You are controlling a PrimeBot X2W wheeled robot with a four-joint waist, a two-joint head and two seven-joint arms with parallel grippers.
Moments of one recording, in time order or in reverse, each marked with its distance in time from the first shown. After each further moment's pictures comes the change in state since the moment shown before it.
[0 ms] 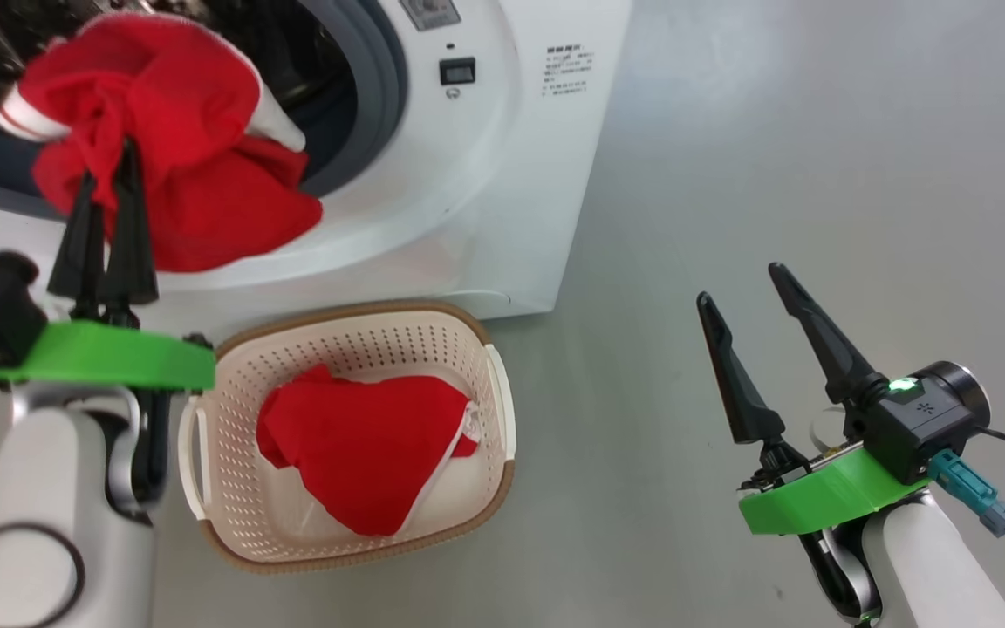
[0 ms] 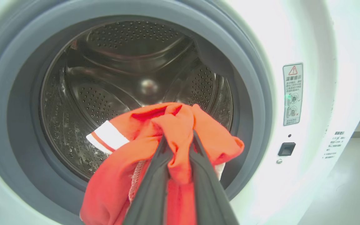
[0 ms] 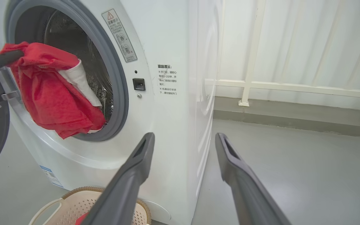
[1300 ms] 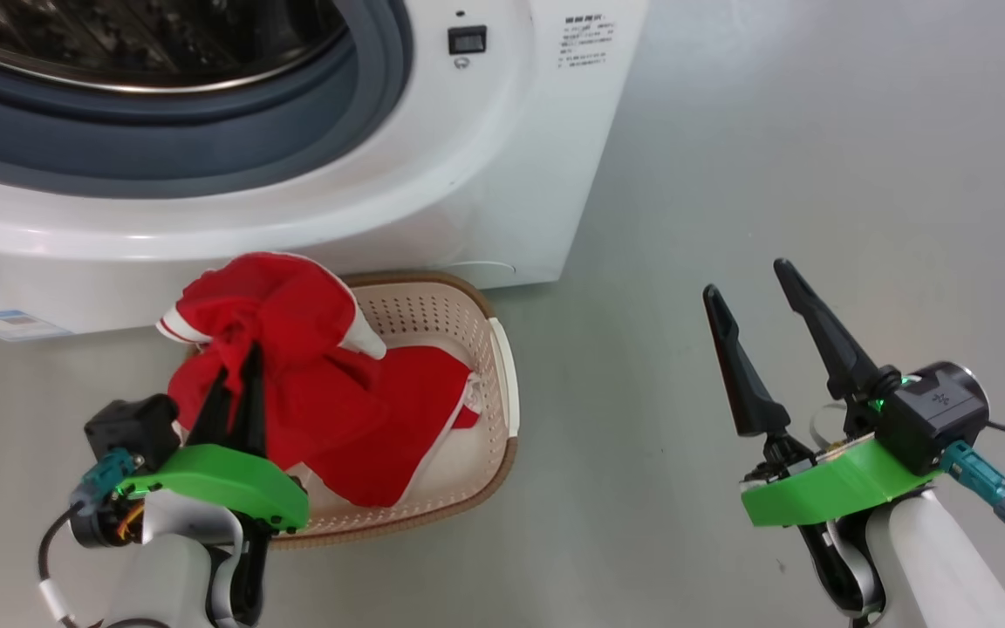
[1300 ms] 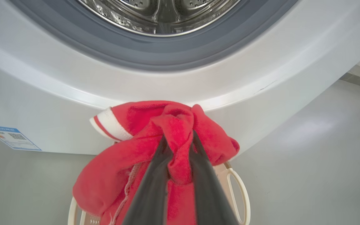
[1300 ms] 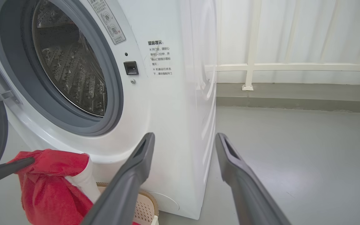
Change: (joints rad) left arm 0.211 -0.081 -0.083 0.128 -0.097 0.065 0.073; right arm 0.000 0.005 -0.002 0.009 0.060 0.000 0.000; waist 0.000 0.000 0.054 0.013
